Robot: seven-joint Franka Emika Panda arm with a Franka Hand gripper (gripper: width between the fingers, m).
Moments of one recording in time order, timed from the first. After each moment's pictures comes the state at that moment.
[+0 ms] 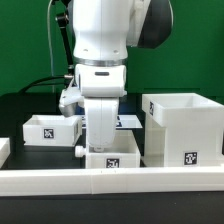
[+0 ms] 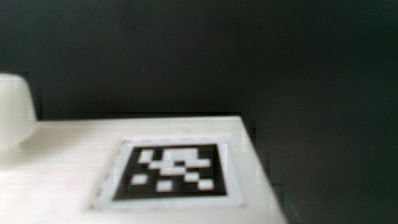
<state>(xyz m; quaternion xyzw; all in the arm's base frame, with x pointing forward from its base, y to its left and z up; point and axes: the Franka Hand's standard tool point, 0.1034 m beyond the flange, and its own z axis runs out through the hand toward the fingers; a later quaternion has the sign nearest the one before) 0.538 -0.037 0.018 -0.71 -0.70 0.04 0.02</state>
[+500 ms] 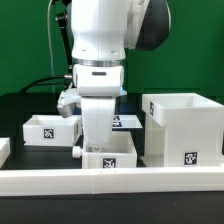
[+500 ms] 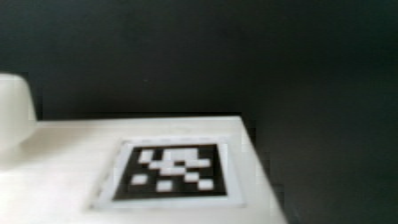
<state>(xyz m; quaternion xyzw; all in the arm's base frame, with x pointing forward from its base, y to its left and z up) 0.541 -0.038 0.018 -0.72 -0.69 0.03 0.02</state>
